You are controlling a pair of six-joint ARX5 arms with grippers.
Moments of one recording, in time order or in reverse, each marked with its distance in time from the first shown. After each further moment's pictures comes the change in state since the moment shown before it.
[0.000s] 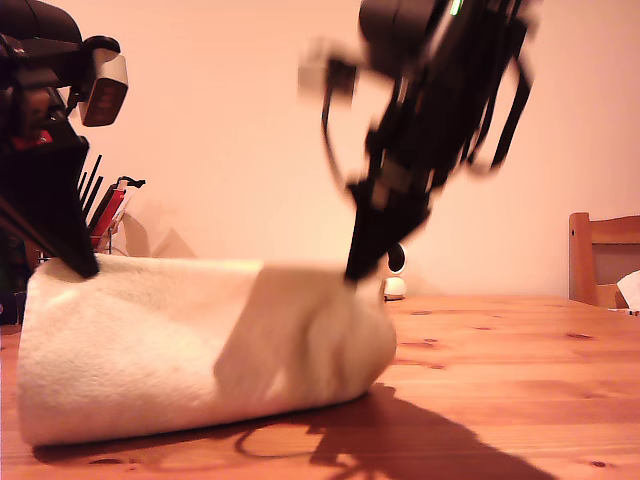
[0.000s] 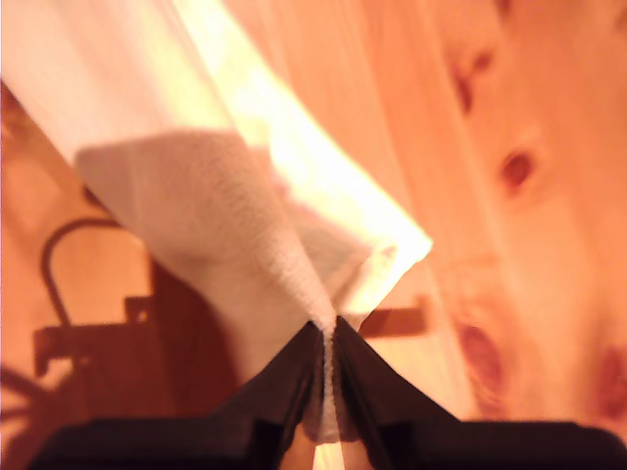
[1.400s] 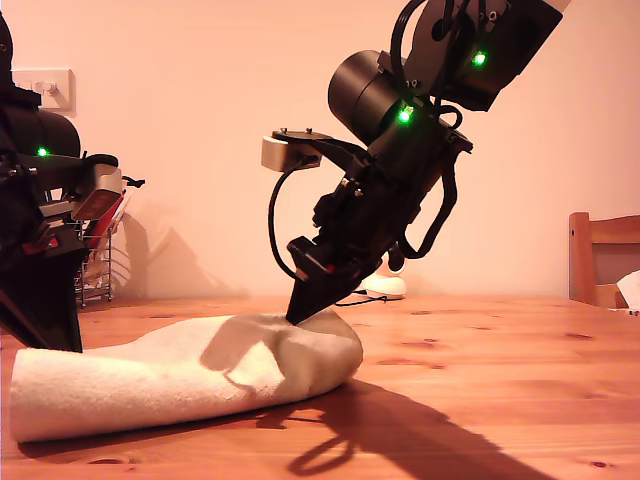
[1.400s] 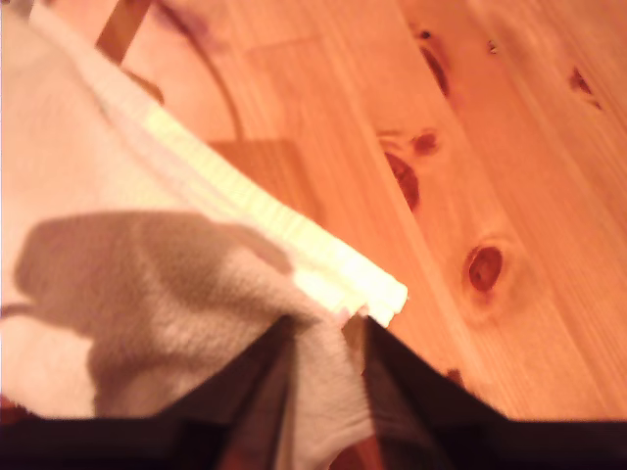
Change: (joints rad) left arm 0.095 0.227 0.002 0.101 -0.034 0.000; right arm 0.000 0.165 0.000 0.362 -0.006 0.126
